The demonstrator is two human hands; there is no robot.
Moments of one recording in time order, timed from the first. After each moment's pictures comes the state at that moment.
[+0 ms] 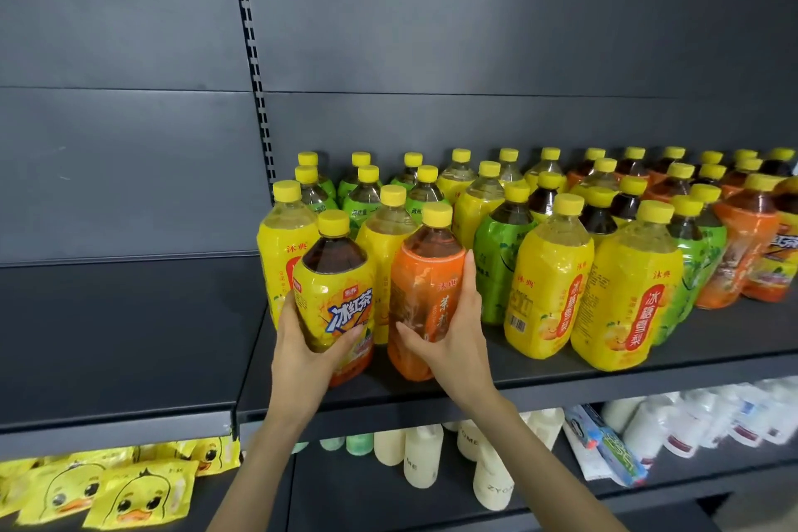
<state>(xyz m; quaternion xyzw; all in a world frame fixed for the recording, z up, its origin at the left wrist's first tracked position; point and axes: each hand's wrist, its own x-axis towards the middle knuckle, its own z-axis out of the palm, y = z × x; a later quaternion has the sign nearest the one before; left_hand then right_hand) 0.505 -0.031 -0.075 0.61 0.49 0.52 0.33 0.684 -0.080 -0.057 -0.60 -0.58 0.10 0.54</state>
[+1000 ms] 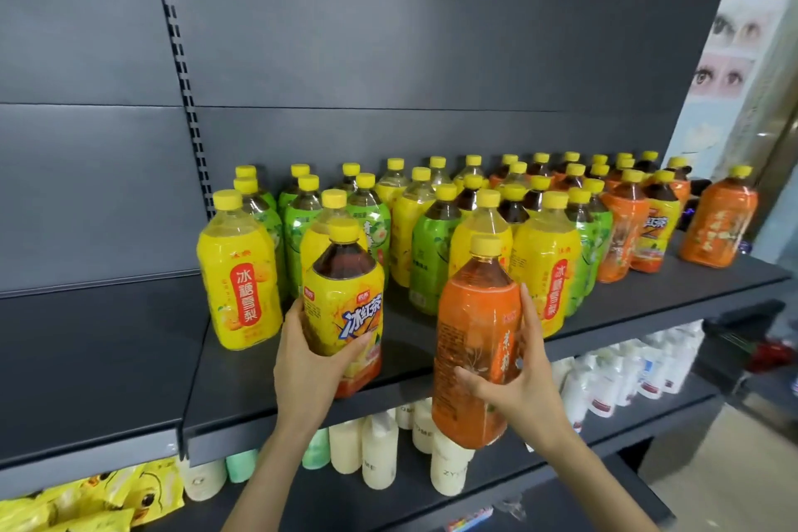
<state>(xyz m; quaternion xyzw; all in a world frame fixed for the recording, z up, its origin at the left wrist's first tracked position) 0.549 -0.057 -0.079 0.64 0.45 0.52 0.35 0.749 -0.198 -0.062 -0.57 -0.52 0.16 0.61</state>
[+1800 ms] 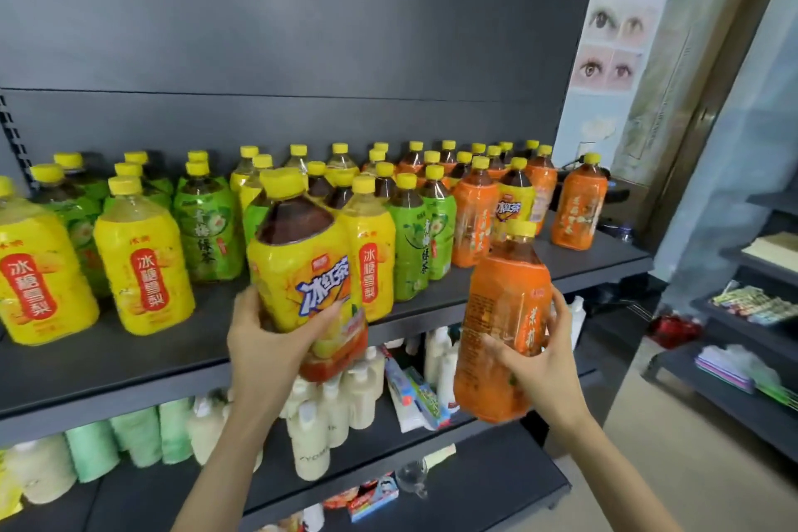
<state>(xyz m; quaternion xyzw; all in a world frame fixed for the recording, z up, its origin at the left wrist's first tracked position) 0.731 -0.202 -0.027 0.58 0.34 0.60 0.44 0.970 -0.345 -0.050 -0.59 -0.42 0.14 0.67</state>
